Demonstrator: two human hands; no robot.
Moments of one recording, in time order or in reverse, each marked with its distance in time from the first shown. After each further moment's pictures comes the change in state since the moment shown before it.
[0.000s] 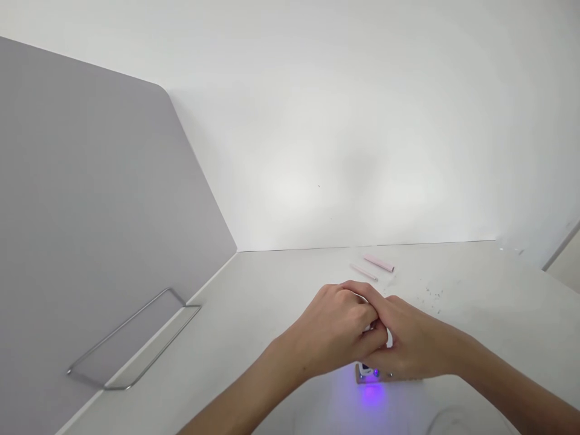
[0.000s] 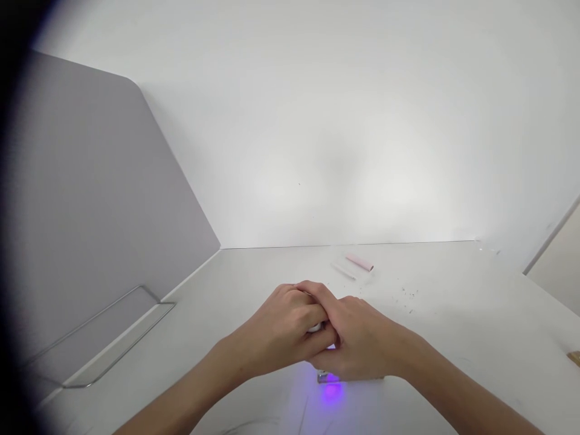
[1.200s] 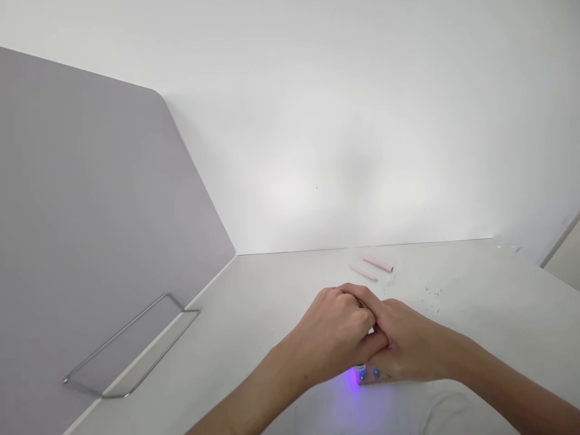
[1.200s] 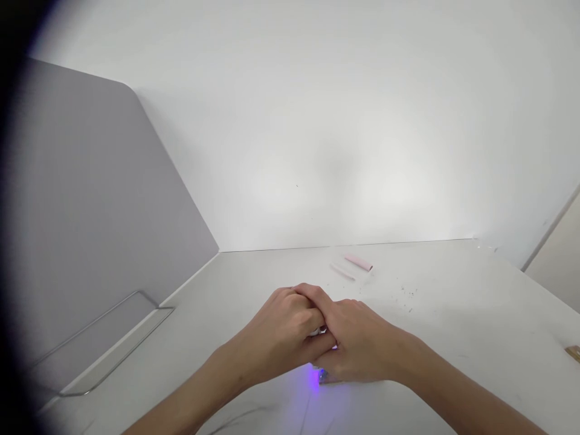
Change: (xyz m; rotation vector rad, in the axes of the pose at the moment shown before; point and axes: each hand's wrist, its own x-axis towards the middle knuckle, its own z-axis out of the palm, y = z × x) left_hand 0.000 0.003 -0.002 0.044 -0.012 -0.031; right_hand 0.001 -0.004 0.000 0.046 -0.025 0.069
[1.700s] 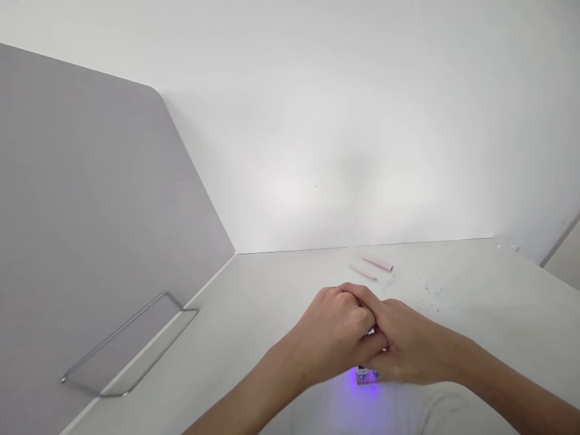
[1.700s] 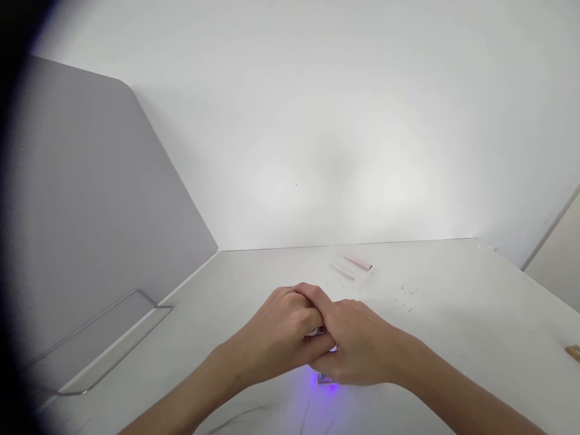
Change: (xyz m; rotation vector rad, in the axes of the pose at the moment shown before) left_hand -0.001 -0.001 0.001 -0.056 0.002 0.012; right_hand 0.000 0.002 0.002 -0.015 0.022 -0.049
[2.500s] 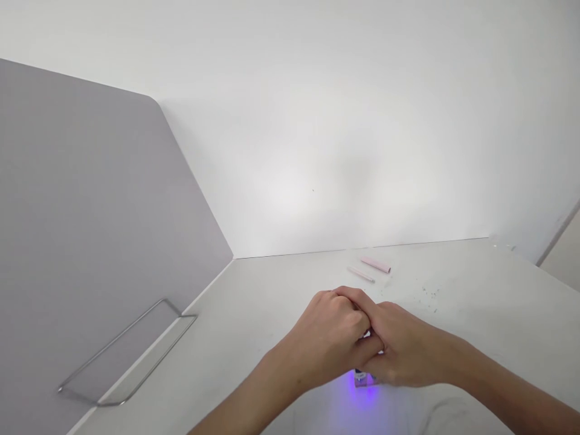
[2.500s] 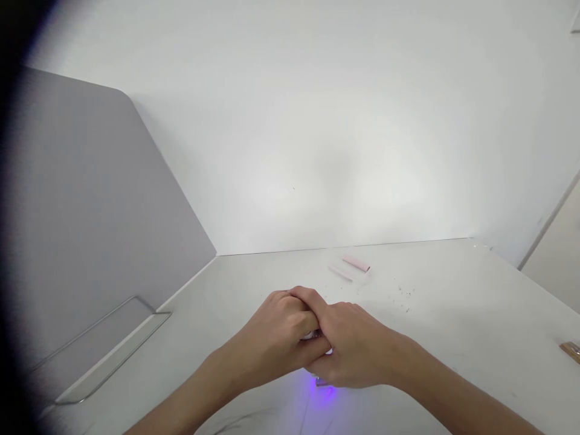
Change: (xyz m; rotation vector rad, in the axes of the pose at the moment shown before) left_hand 0.002 0.005 -0.003 0.016 0.023 0.001; right_hand -0.005 -0.005 -0.004 0.028 -0.013 -0.002
